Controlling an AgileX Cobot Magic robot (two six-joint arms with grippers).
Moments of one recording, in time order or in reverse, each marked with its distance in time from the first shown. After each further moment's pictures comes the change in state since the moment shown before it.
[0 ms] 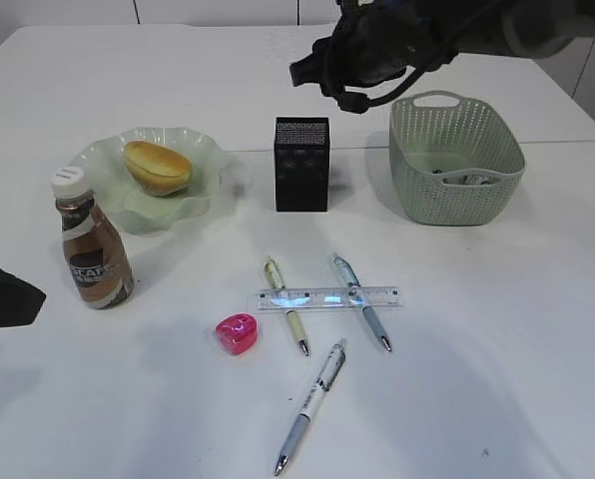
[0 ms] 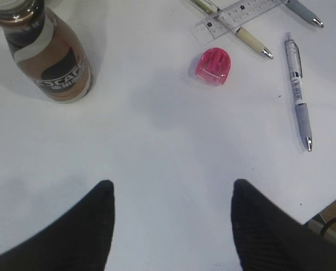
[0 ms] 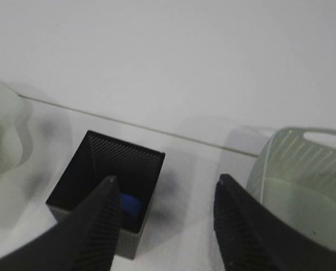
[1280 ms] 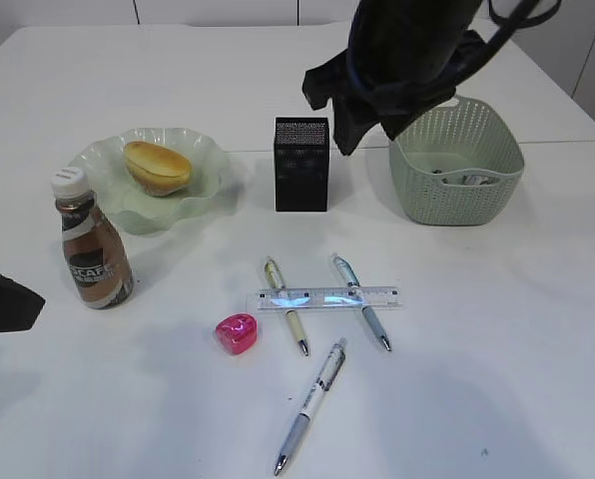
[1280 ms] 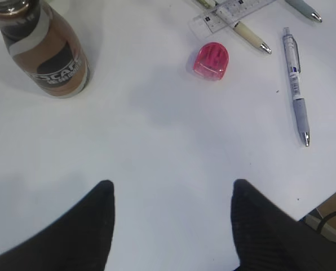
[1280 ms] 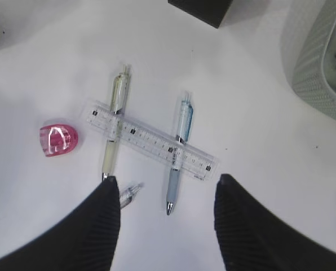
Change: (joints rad) left arm 0.000 0.000 0.000 -0.002 0.012 0.000; right arm 0.061 -0.243 0.000 0.672 0.713 -0.597
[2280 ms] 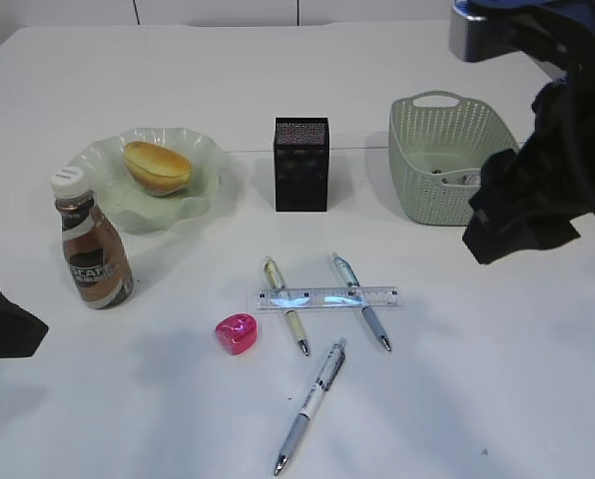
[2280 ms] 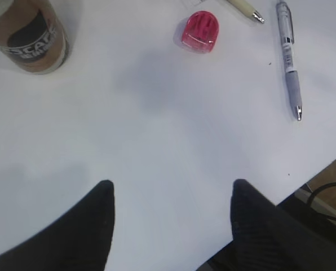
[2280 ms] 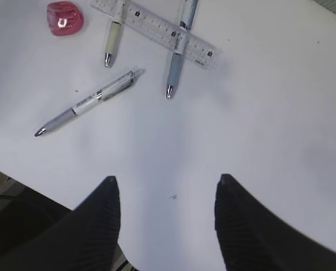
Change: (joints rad) left arm 0.000 0.032 0.000 -0.033 0.054 0.036; right arm 0.000 -0.516 0.583 0.049 -0.050 -0.075
